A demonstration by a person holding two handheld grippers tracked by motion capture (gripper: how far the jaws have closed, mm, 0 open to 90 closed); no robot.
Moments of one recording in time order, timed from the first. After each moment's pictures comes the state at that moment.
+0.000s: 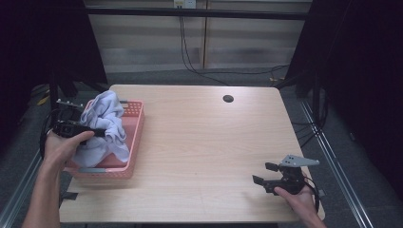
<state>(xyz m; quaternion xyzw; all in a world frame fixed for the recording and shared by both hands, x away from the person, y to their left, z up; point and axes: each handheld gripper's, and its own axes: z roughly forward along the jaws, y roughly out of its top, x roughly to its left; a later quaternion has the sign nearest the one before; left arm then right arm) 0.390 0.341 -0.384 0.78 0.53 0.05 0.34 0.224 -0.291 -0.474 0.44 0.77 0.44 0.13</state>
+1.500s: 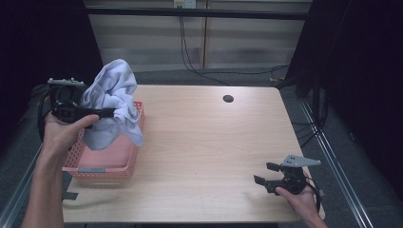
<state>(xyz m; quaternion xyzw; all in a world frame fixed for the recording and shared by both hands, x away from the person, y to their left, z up) 0.366 0.284 -0.296 0.79 0.43 0.09 0.43 0.224 -0.294 -0.473 0.44 0.77 0.44 0.13</state>
